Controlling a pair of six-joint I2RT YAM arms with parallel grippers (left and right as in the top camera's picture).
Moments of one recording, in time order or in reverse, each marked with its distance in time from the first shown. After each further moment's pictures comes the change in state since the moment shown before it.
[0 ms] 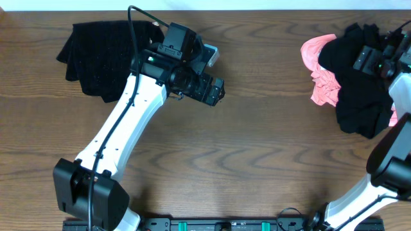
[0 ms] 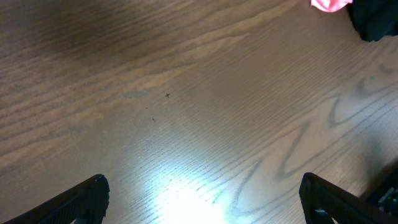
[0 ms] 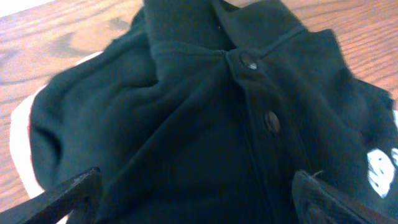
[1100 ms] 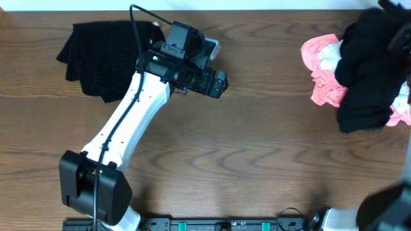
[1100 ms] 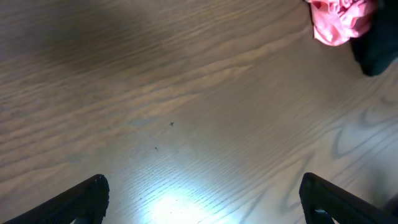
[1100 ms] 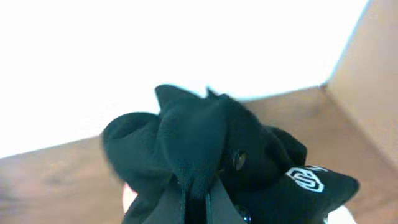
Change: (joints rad) left arm 0.000 0.037 -0.014 0.135 -0.005 -0.081; right arm -0.010 -0.430 0.005 0.002 -0.160 0.049
